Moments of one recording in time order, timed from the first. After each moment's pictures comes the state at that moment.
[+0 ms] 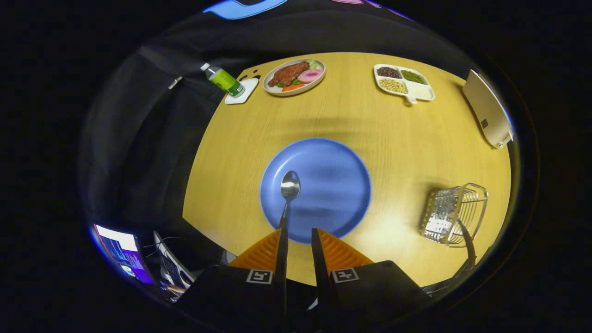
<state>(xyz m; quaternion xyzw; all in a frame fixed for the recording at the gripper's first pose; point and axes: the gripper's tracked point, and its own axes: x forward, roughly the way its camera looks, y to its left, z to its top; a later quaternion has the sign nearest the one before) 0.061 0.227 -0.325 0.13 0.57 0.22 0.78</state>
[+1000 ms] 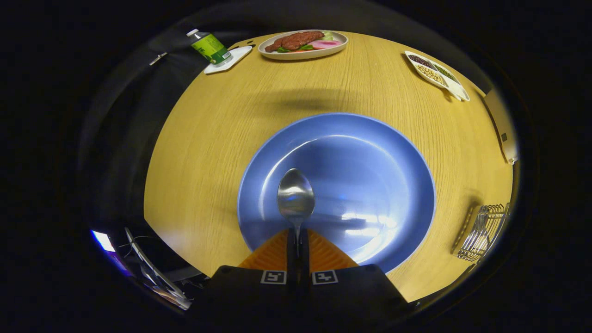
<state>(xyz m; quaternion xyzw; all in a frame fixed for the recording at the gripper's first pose) 0.089 0.272 -0.402 0.08 0.58 0.19 0.79</state>
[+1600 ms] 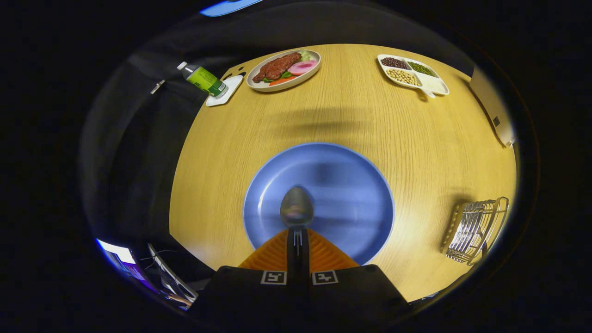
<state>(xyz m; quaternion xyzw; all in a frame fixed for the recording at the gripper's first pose) 0.107 0.233 -0.360 0.16 0.56 0.19 0.79</state>
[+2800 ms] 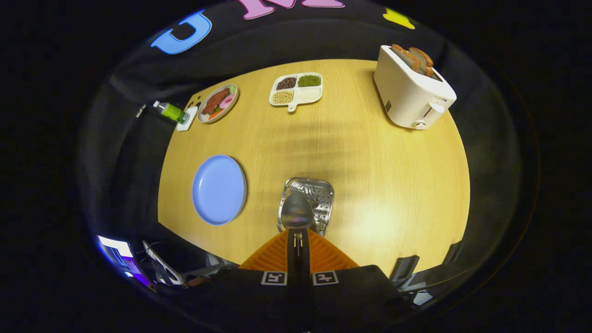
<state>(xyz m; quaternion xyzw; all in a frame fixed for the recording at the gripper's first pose) 0.058 -0.050 -0.322 0.12 0.58 0.13 0.79</state>
